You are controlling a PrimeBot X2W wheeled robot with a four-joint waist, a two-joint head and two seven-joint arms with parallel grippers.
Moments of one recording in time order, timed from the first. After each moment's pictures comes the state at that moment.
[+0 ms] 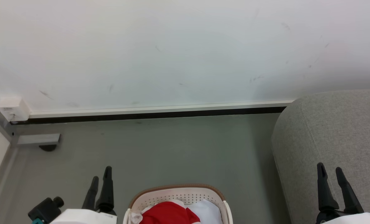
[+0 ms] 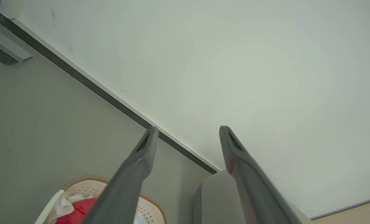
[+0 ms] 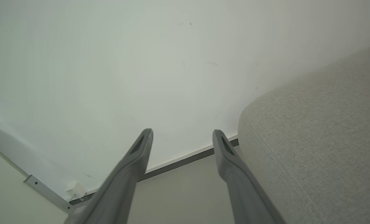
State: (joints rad) left arm -0.06 0.04 -0.04 0.20 -0.83 -0.05 -0.12; right arm -0.02 -0.06 0.00 0.13 0.63 0.13 -0.12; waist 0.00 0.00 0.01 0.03
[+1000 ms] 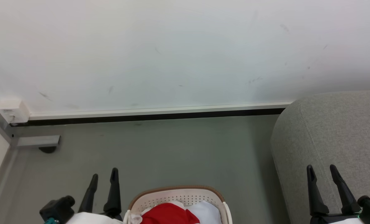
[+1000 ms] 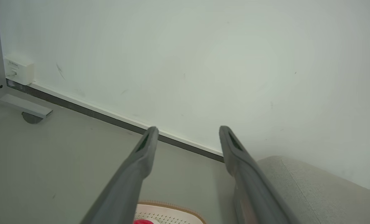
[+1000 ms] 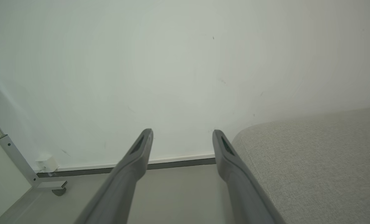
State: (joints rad) left arm -0.05 0.04 -0.07 0.19 -0.51 -0.03 -0.19; right arm -0.01 -0.07 0.04 0.11 0.35 0.13 -0.19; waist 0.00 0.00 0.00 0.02
